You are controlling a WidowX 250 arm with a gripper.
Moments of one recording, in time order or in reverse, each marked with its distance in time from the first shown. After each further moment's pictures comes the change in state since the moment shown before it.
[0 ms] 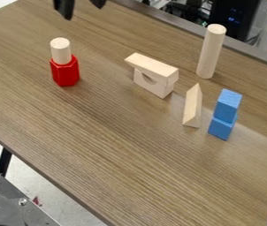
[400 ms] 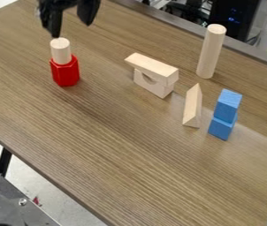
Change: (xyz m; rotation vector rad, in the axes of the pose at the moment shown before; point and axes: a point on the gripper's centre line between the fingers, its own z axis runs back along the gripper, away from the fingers) arm 0.001 0.009 -0.040 -0.022 -0.051 -0.063
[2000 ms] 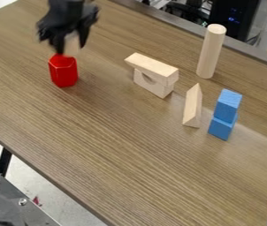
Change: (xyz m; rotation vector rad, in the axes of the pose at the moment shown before) arm -0.001 -0.025 -0.029 -0.082 0.021 -0.105
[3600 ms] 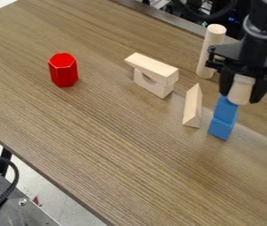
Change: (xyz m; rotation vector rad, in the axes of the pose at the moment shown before) arm -0.225 -0.107 0.068 -0.309 0.205 -1.012
